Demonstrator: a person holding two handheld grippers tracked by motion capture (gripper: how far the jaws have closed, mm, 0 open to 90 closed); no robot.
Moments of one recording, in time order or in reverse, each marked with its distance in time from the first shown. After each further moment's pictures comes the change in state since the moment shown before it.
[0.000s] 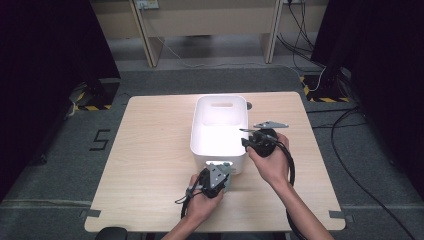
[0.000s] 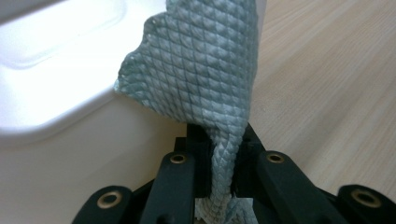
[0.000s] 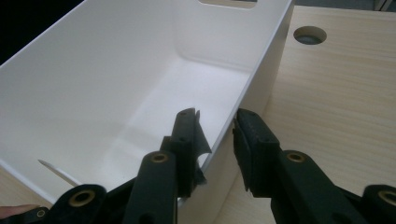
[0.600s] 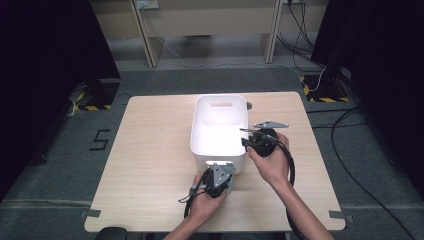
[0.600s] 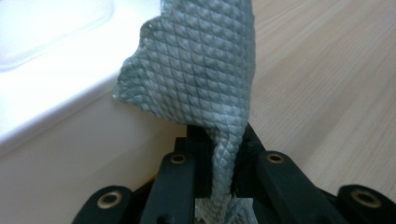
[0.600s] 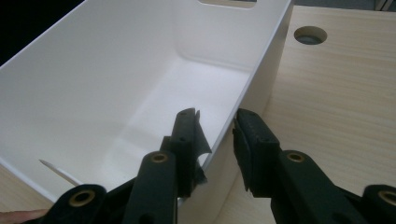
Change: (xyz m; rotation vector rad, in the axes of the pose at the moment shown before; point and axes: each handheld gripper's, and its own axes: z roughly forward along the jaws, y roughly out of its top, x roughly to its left) left arm -0.006 0.004 0.008 0.005 -0.020 0.000; right arm -0.001 0.000 0.000 -0.001 0.003 0.001
